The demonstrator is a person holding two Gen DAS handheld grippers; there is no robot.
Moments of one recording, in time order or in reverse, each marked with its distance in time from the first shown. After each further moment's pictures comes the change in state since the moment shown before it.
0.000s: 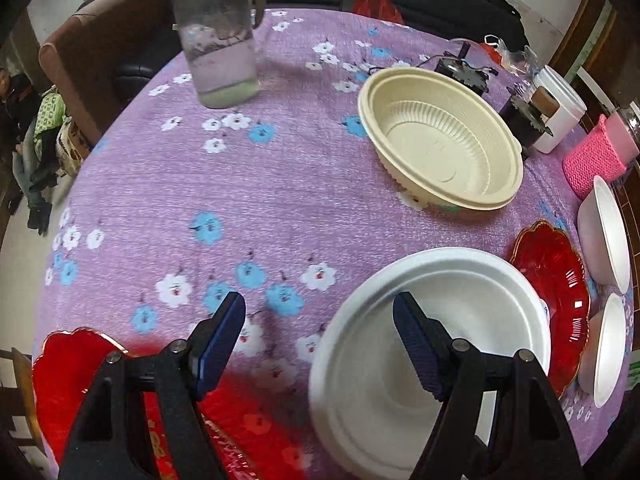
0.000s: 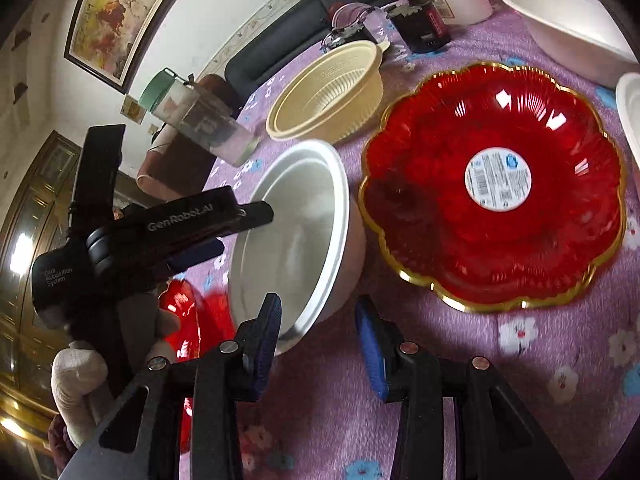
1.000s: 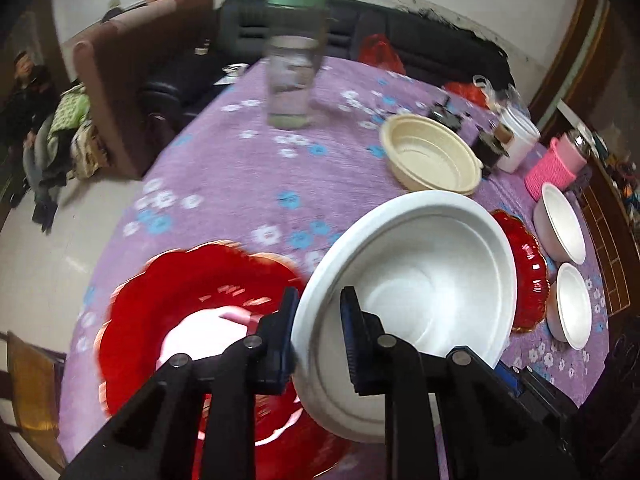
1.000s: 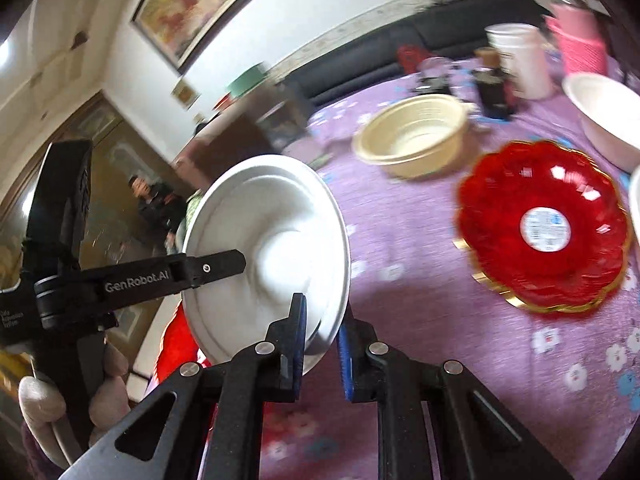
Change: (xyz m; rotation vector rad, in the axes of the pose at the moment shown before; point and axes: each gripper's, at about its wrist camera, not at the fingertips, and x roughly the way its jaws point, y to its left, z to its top) left arm -0.108 0.067 -0.073 -0.063 -0.152 -0.035; right arm -0.026 0.072 -0.034 -0.274 -0.070 0.075
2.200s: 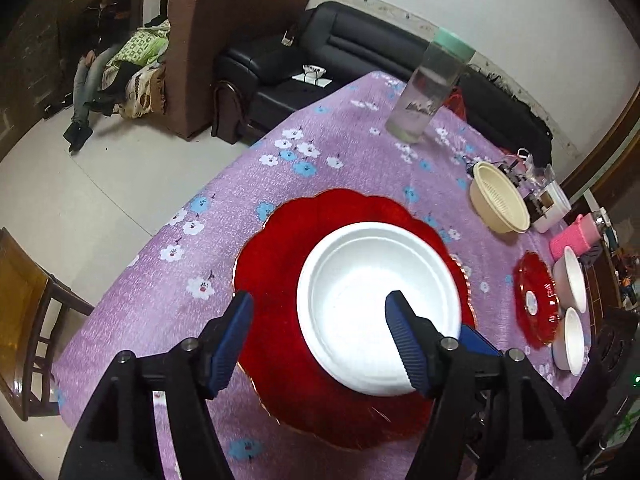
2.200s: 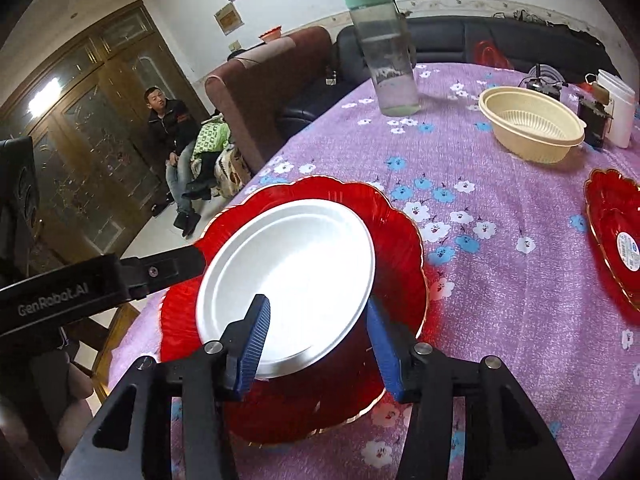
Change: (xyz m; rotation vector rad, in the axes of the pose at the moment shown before) left arm -0.043 0.119 -0.072 -0.295 -0.085 0.002; right arm 0.066 0.089 -0.039 -0.237 0.127 -0.059
